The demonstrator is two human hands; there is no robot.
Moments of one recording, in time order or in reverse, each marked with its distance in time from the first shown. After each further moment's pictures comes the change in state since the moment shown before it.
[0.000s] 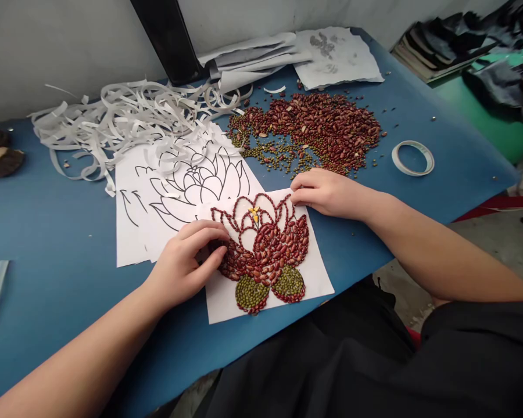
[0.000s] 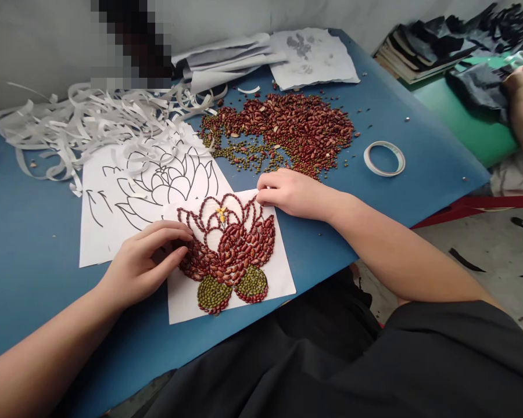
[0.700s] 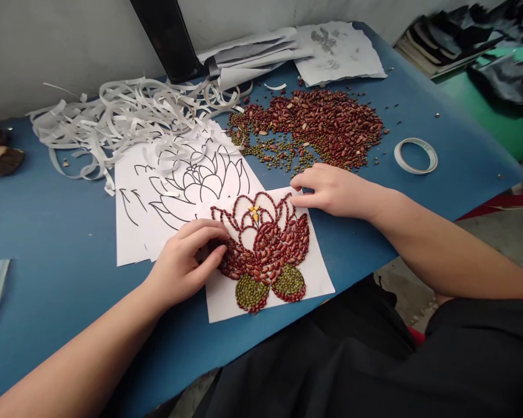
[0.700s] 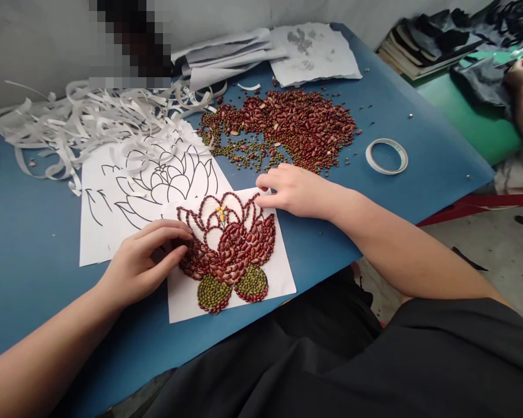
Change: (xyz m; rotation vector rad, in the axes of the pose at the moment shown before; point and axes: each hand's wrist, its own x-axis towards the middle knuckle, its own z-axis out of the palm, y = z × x) left_hand 0.000 -0.001 0.000 0.006 -0.006 0.013; right_hand 0.000 0.003 -0.005 -0.239 -0.050 -0.097
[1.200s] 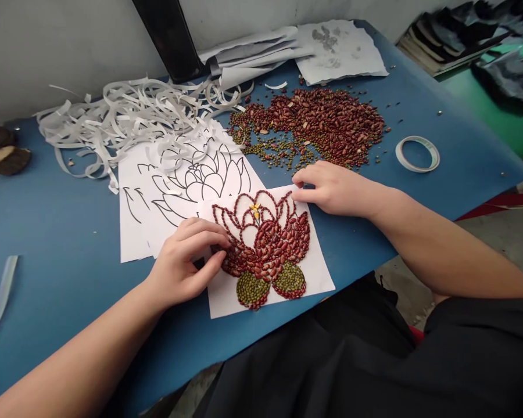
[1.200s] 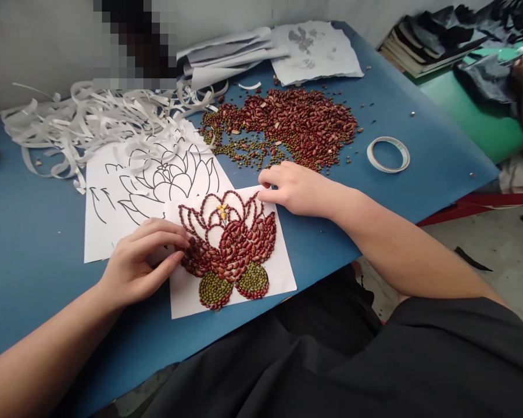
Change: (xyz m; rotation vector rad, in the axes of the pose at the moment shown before) left_hand -0.001 0.007 -0.005 -0.007 0.046 0.153; right_hand 0.000 -0.003 -0.001 0.016 -0.034 0.069
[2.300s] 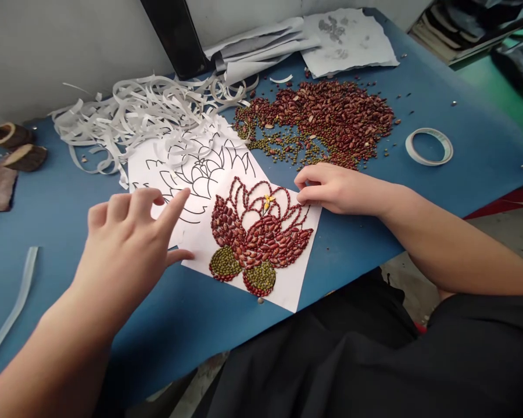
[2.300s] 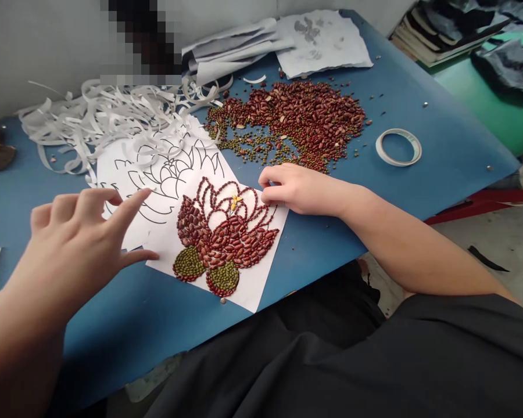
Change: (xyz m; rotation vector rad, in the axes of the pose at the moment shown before) left_hand -0.014 0.010 -0.051 1.034 -0.202 -0.325; right_hand 0.002 -0.009 -0.006 0.355 0.002 0.027
